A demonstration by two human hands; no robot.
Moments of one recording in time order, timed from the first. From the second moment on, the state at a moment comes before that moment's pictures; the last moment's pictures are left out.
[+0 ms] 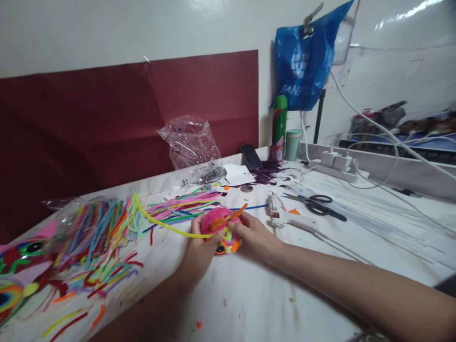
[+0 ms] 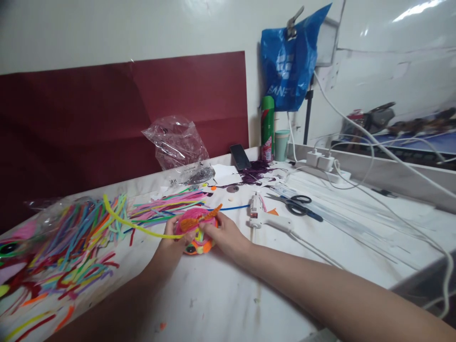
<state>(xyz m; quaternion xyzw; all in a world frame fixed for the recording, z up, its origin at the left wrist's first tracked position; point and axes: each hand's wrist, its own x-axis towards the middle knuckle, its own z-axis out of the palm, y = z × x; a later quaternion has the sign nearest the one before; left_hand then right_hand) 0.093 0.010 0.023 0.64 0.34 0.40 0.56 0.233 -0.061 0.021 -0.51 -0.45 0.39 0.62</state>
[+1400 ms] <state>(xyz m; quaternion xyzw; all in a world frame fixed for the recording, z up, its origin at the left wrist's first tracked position) 0.087 0.019 0.028 0.66 0.28 0.35 0.59 0.234 -0.059 0.026 -0.53 -0.38 0.41 0.64</state>
